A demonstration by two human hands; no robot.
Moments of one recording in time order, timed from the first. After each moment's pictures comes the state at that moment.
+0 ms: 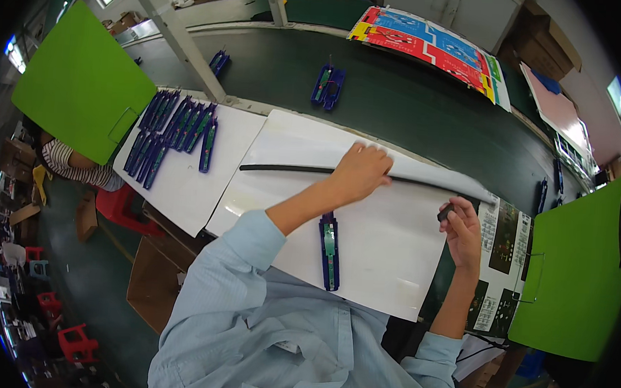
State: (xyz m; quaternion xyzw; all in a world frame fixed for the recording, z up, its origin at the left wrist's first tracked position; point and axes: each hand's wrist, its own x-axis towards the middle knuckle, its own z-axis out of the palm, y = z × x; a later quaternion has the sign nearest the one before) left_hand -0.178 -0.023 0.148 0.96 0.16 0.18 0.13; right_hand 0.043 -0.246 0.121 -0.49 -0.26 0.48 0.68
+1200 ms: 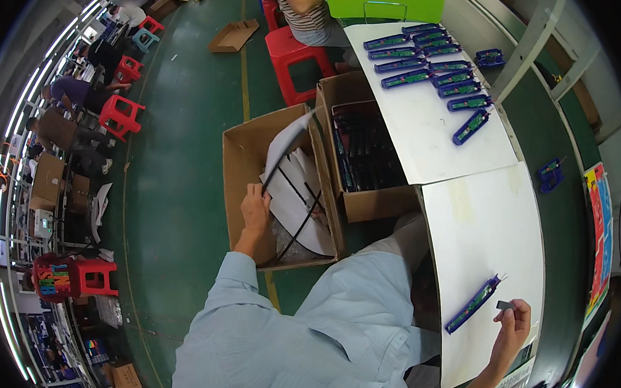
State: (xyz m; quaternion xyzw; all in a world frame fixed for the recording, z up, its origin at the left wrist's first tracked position) left_hand -0.764 -0.323 -0.010 0.42 0.86 0.24 -0.14; right_hand -0.115 -0.186 0.165 -0.51 -0.51 0.54 0.43
